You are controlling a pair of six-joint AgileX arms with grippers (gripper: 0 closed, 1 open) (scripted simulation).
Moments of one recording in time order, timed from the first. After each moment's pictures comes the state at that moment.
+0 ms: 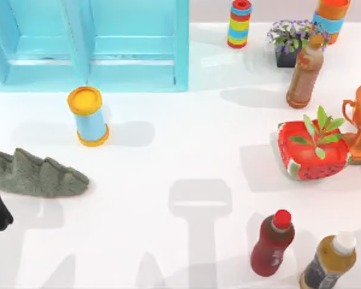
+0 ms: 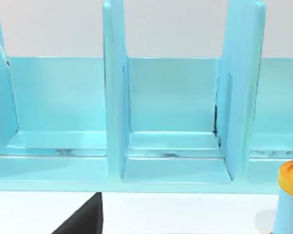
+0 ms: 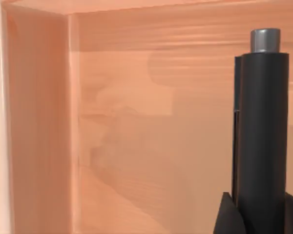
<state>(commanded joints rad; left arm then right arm) 0.00 0.00 0.00 0.00 0.00 0.00 -0.55 1.43 0.86 -0.42 -0.02 1.10</state>
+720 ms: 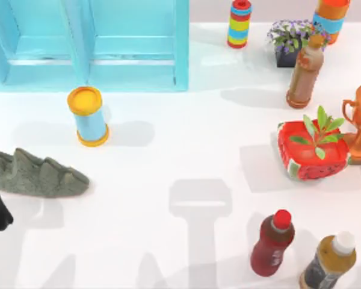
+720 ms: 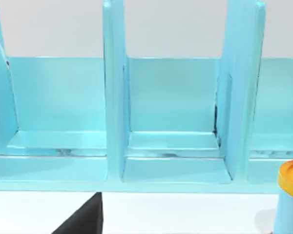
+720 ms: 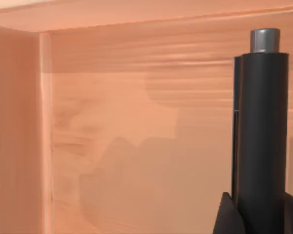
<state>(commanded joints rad) 0.00 0.00 0.00 0.00 0.00 0.00 -0.55 1.51 0.76 -0.23 0.02 1.11</state>
